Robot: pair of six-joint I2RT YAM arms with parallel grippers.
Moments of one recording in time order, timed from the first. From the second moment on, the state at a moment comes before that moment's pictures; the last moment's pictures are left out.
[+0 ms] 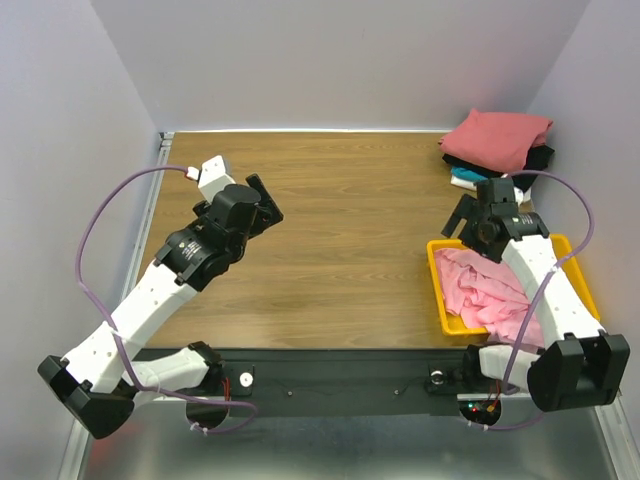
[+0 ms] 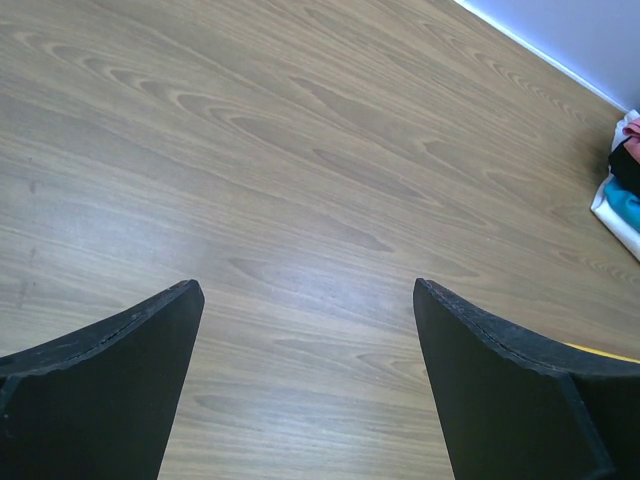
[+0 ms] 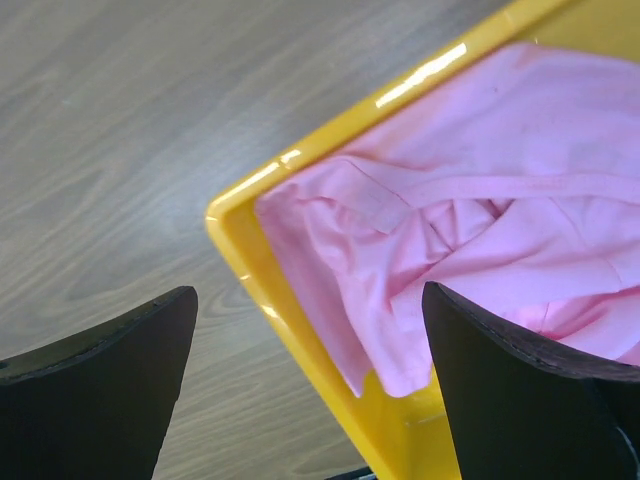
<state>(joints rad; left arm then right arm) -0.68 1.03 1.18 -0.73 -0.59 -0.83 0.08 1.16 1.04 -0.83 0.22 0.58</state>
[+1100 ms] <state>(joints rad) -0.60 0.99 1.13 -0.71 -0.54 -0.82 -0.06 1.39 0.81 -0.77 0.15 0.61</state>
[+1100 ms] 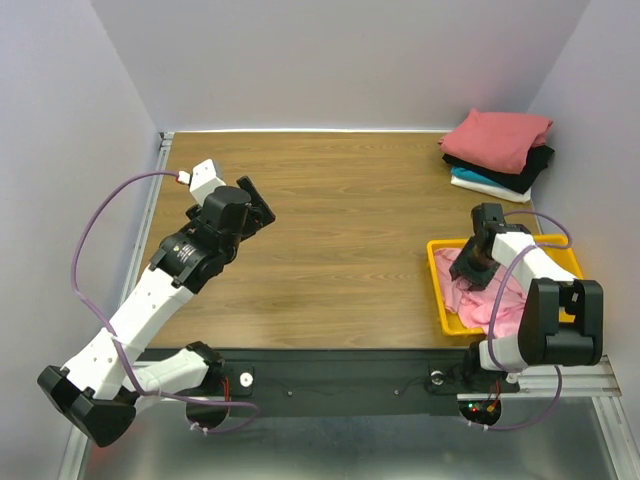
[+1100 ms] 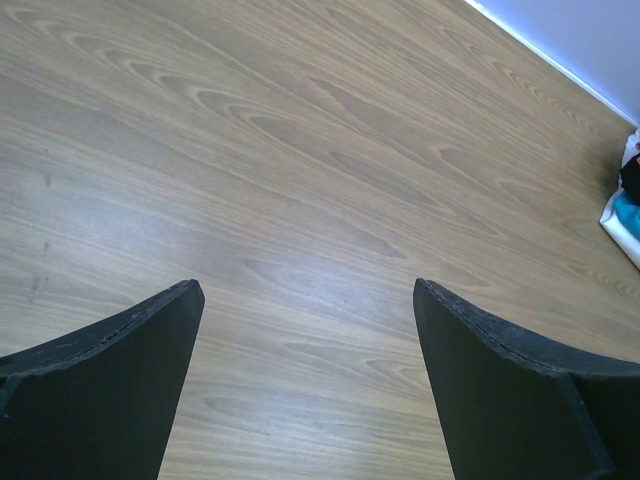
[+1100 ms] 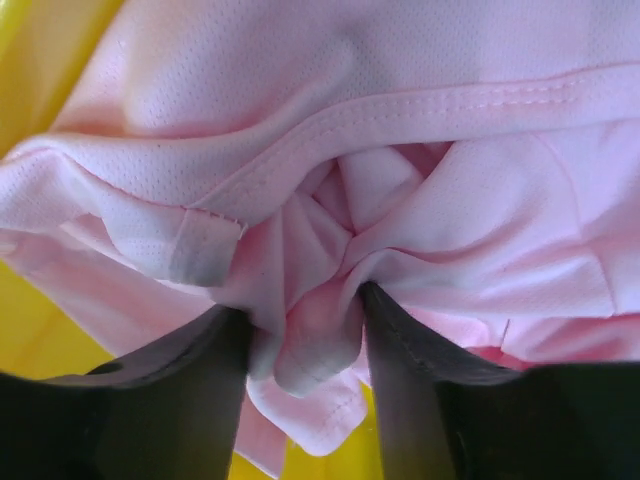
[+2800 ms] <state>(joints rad) -0.53 1.09 1.14 -0.68 -0.45 -0.76 0.52 1.66 1.99 -0.82 0.11 0.51</state>
